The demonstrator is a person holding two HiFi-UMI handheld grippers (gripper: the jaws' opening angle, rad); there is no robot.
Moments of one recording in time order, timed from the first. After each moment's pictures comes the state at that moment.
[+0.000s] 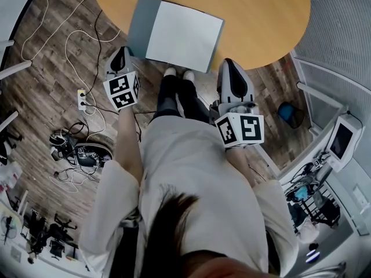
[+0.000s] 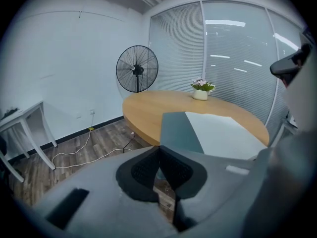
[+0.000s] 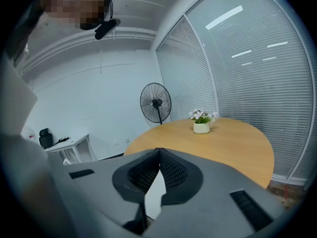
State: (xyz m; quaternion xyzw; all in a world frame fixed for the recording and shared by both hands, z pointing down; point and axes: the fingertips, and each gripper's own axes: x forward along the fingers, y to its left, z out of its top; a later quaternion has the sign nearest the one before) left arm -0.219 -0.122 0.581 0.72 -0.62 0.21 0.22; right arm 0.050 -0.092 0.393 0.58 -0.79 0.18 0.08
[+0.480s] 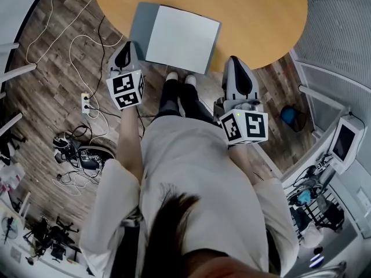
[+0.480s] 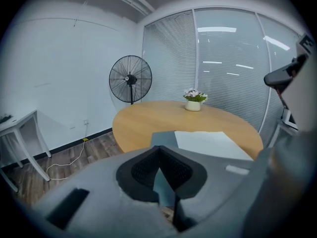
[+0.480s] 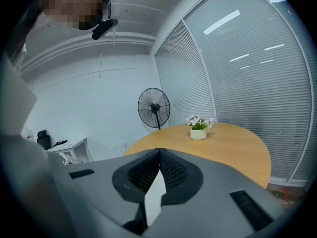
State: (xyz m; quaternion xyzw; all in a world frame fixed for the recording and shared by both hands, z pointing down) left arm -0.190 -0.143 0.528 0.75 -0.61 0.19 0.18; right arm 0.072 -0.098 0.375 0.59 -0.79 0.17 0.06
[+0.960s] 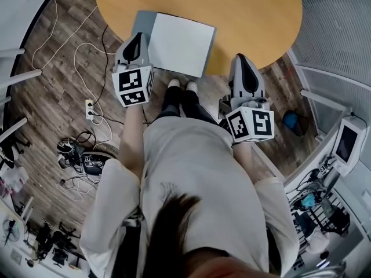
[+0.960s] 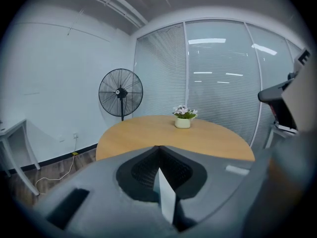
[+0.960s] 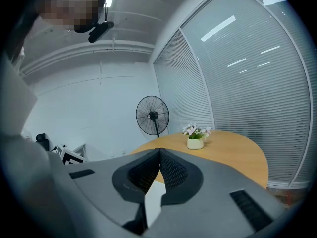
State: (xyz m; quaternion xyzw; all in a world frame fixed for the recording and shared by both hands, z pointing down) left arm -0.137 -0.173 0.454 0.79 -0.58 0.14 0.13; right arm 0.100 -0.105 0.346 0.60 -0.79 0.14 0.03
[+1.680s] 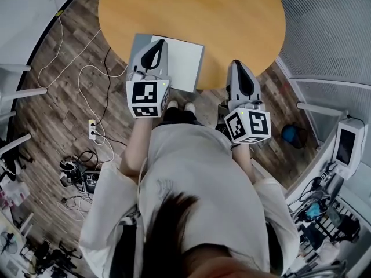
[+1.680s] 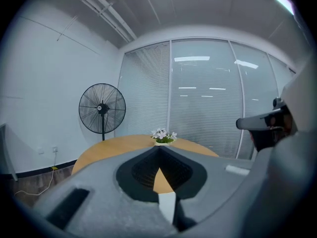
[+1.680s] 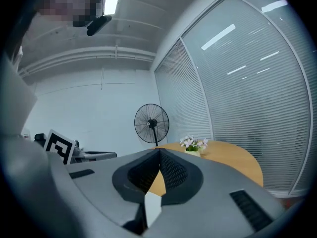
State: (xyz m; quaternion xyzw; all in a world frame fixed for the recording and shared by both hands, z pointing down) left arm -0.046 -0.170 0.347 0.85 -0.52 0.07 0.07; right arm 0.130 -0.106 0.305 0.61 -0.79 0.11 0.00
